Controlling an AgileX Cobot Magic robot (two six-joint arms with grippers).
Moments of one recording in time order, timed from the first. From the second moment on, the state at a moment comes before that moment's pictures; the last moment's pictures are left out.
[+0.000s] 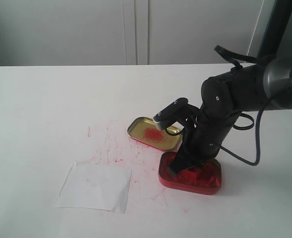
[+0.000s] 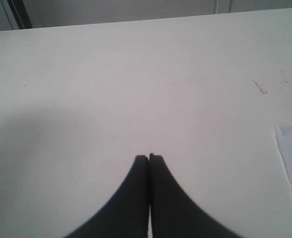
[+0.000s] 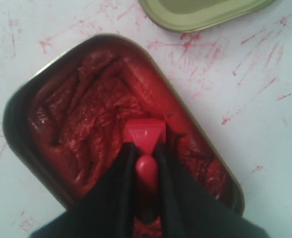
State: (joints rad) left arm 0.00 0.00 0.02 -0.10 0.34 0.13; right arm 0.51 1.87 -1.06 0.01 0.67 -0.27
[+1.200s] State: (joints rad) left arm 0.00 0.00 0.02 -0.10 0.34 0.13; right arm 0.40 1.74 -1.00 0.35 0.63 -0.39
